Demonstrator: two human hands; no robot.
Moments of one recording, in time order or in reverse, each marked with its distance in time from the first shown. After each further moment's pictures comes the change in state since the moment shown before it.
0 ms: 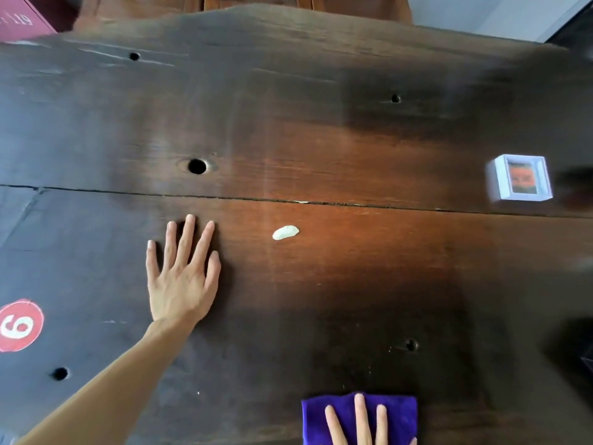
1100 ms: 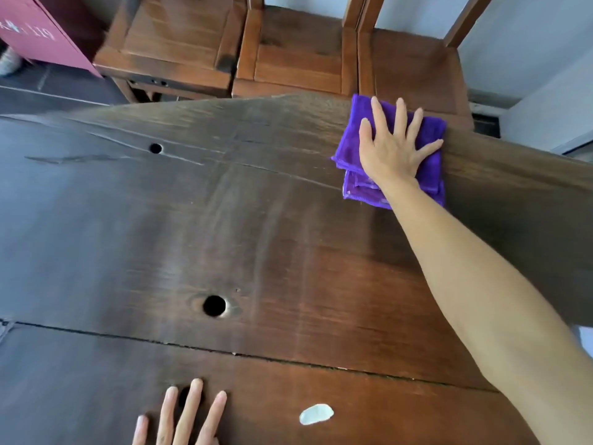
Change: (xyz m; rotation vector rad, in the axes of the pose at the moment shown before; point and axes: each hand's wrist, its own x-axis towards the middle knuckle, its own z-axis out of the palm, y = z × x) left_hand 0.033 -0.004 0.007 -0.019 0.175 0.058; right_hand 0.673 -0.251 -0.476 -0.052 0.453 -0.069
